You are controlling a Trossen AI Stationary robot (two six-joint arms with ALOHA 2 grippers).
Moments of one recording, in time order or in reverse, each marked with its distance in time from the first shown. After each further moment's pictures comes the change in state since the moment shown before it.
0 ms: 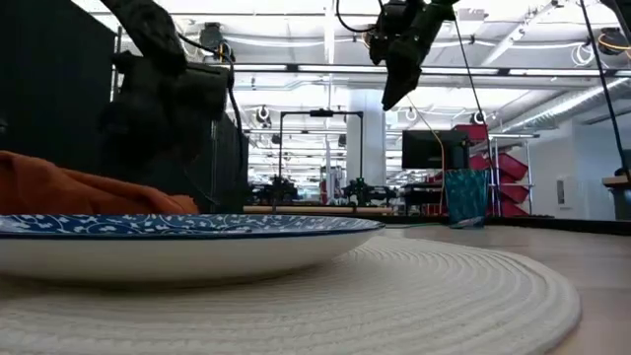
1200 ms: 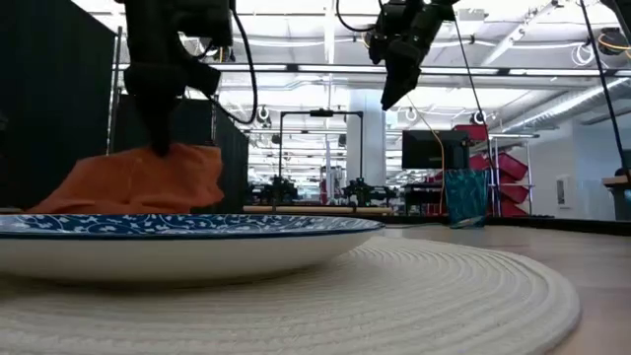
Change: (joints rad) left arm -0.076 -0.165 0.237 -0.219 -0.442 -0.004; right arm 0.000 0.000 0.000 0.011 0.001 0.001
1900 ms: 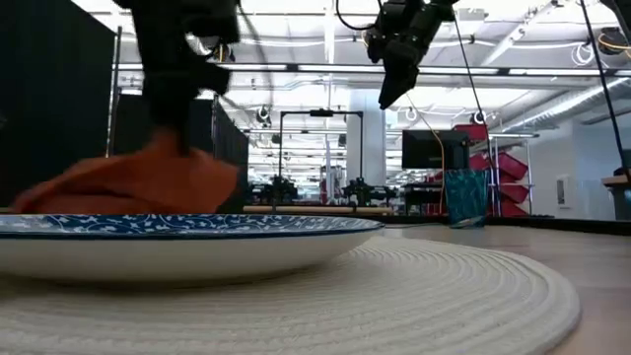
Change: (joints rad) left arm -0.114 0.024 -0.010 0.102 -0.054 -0.020; right arm 0.001 0.001 0.000 0.022 0.001 0.008
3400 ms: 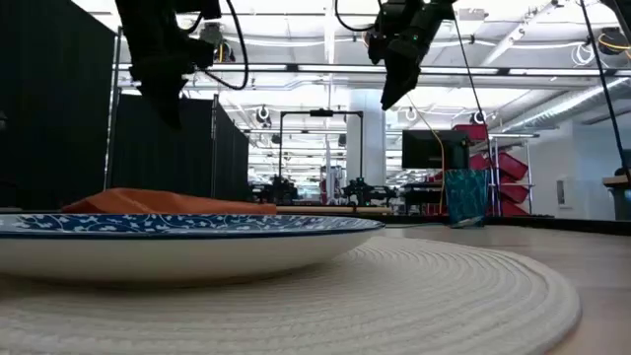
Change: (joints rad) left arm 0.156 -0.154 0.018 -0.077 -0.085 -0.062; right arm 0.007 0.000 0.000 -0.029 -0.009 0.021
